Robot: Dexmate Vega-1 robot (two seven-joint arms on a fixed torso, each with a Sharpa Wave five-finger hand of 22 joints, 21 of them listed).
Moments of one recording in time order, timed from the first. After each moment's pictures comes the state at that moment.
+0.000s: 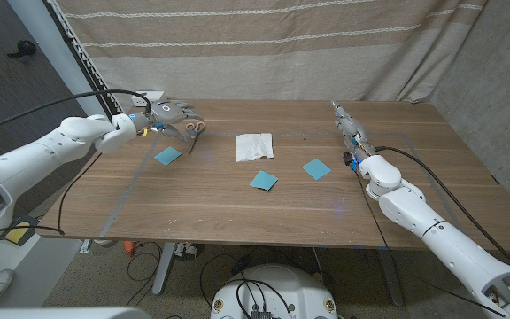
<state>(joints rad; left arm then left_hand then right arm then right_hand) 0.29 0.98 0.87 -1.13 1.08 -0.43 0.34 0.98 0.04 -0.15 -0.14 0.48 0.22 -0.20 0.26 0.27 0.34 -0.21 0.22 0.23 0.11 -0.04 0.18 0.18 0.23 -0.04 0.18 0.17 -0.90 -0.56 -0.40 -1.54 0.48 0.17 -0.19 0.35 0.05 -0.20 -0.08 0.54 -0.05 0.10 0.20 0.18 -0.08 0.07 0.22 0.18 -0.17 0.02 0.18 0.18 -0.10 0.01 0.20 0.18</state>
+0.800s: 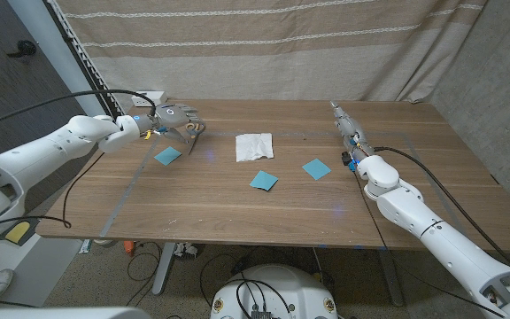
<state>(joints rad) 0.21 0.94 0.97 -1.04 1.14 -0.44 0.40 1.04 0.06 -0.13 -0.15 0.48 0.22 -0.21 0.26 0.28 0.31 -0.21 0.21 0.22 0.11 -0.04 0.18 0.18 0.22 -0.04 0.18 0.17 -0.90 -0.56 -0.41 -1.55 0.47 0.15 -0.21 0.35 0.05 -0.21 -0.08 0.54 -0.05 0.10 0.20 0.18 -0.08 0.07 0.22 0.18 -0.17 0.02 0.18 0.18 -0.10 0.01 0.20 0.18</state>
